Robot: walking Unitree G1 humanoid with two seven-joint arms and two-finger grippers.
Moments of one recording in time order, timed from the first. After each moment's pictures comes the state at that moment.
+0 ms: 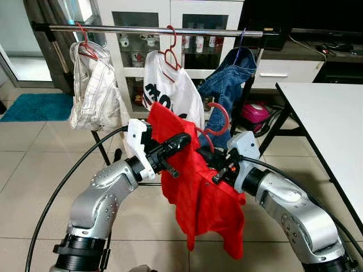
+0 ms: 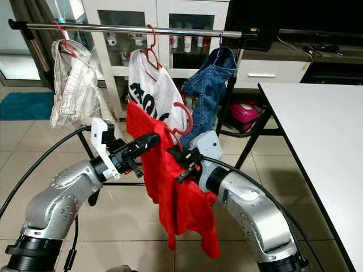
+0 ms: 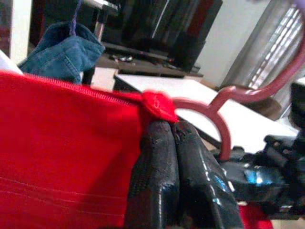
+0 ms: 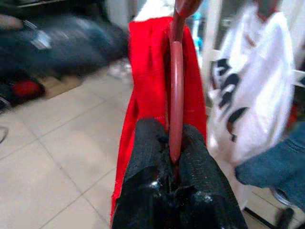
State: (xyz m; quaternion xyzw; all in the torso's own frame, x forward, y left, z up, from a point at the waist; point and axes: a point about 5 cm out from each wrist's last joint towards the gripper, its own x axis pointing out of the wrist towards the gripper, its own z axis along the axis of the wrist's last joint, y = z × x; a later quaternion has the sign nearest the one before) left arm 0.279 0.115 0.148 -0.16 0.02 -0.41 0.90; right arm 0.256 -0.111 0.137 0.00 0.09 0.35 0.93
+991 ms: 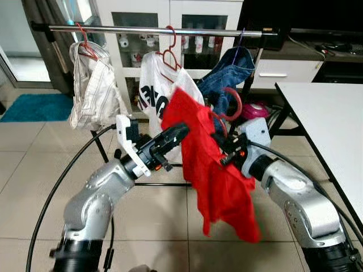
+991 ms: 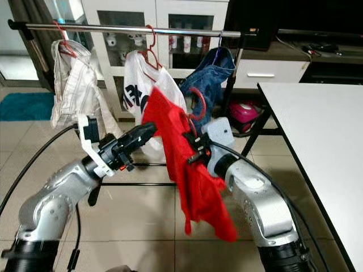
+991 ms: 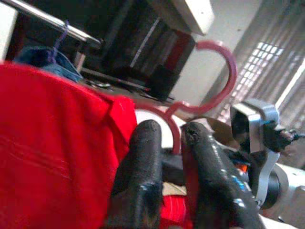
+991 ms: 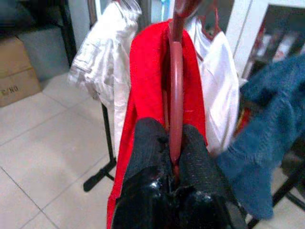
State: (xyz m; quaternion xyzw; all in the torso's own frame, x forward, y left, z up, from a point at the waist) left arm 0.274 0.116 0.157 -0.25 -0.01 -0.46 0.85; right arm 0.275 -0.124 0.152 -0.03 0.06 0.30 0.95
